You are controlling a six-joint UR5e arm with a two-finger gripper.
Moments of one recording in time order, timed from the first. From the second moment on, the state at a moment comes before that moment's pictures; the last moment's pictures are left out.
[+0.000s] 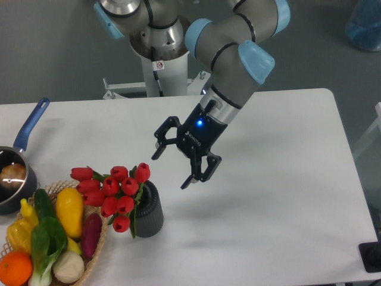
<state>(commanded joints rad) 2.58 -1.79 -1.80 -0.99 0.72 1.30</state>
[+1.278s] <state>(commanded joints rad) 2.54 -1.85 -1.78 -0.97 0.62 1.27</state>
